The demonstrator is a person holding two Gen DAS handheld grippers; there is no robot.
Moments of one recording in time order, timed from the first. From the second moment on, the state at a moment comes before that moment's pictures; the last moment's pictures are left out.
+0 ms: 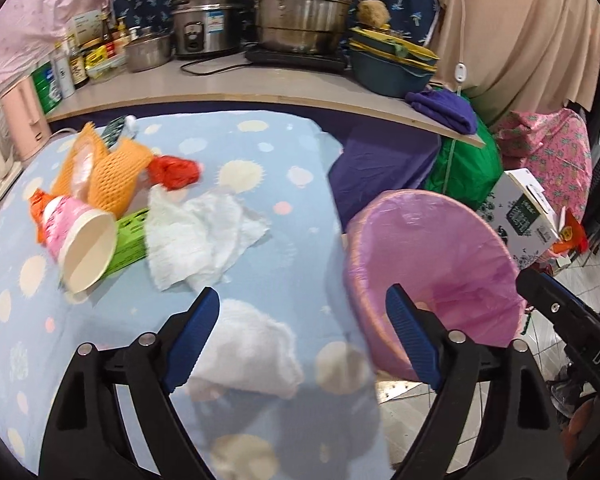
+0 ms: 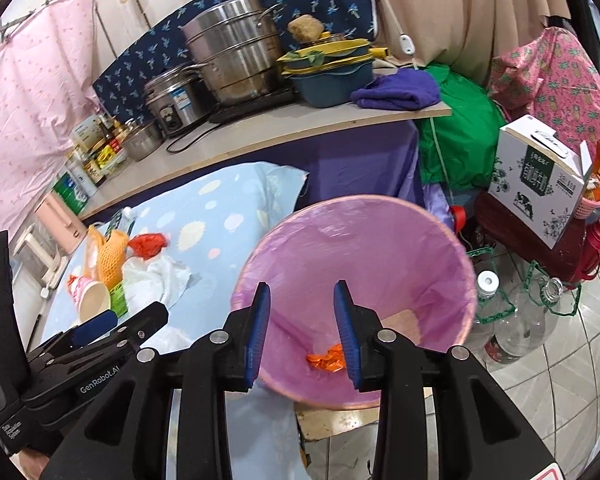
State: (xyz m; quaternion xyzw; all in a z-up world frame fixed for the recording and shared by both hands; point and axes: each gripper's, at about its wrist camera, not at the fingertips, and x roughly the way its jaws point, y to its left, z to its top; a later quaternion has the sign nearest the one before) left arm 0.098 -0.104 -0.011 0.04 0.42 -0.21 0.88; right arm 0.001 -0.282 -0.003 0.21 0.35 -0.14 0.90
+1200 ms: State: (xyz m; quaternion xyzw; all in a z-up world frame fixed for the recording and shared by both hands) left arm 0.123 -0.014 -0.083 0.02 0.49 -0.20 0.85; right arm 0.051 -0.196 -0.043 0.18 0.43 -0.08 0.88
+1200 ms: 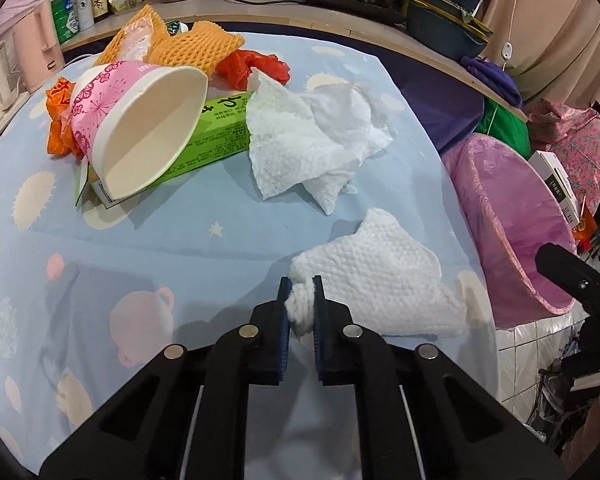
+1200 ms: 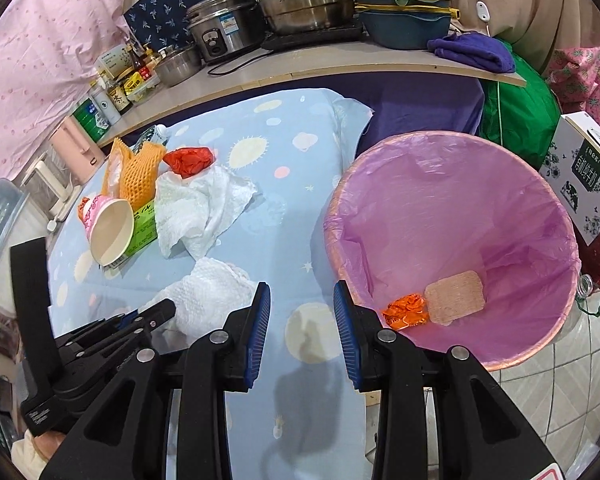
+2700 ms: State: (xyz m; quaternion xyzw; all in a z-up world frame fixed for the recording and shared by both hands) left arm 0.095 0.067 -0.024 -0.01 0.45 -0.12 0.89; right arm 0.111 -0.156 -0.039 0.20 0.41 0.01 0.89
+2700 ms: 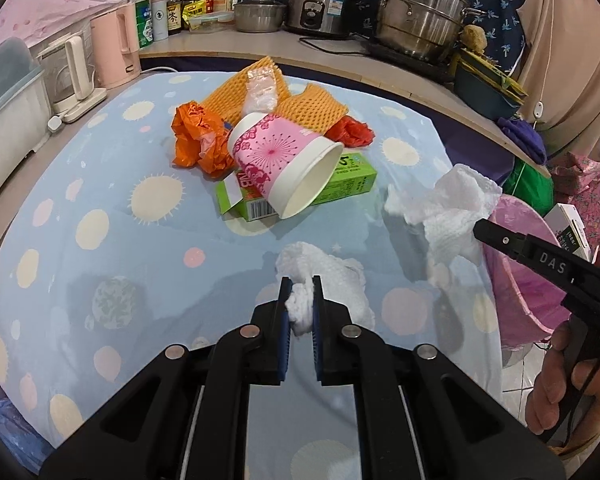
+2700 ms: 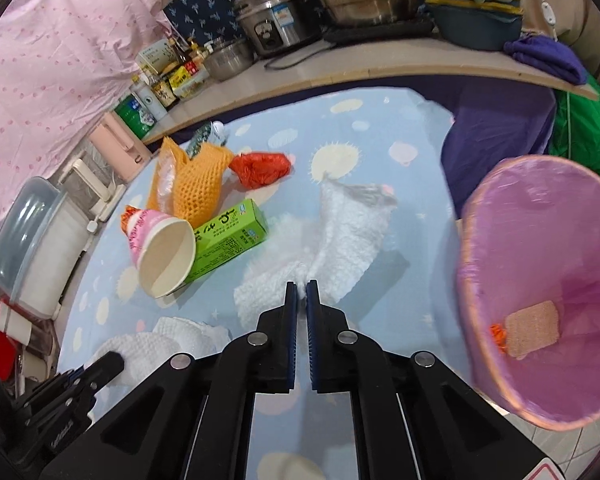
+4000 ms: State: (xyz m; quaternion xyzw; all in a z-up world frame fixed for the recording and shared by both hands) left arm 0.070 -0.179 0.060 0.05 0.35 -0.34 0.87; right arm -0.015 -0.336 -0.001 0.27 0.31 -0.15 0.90
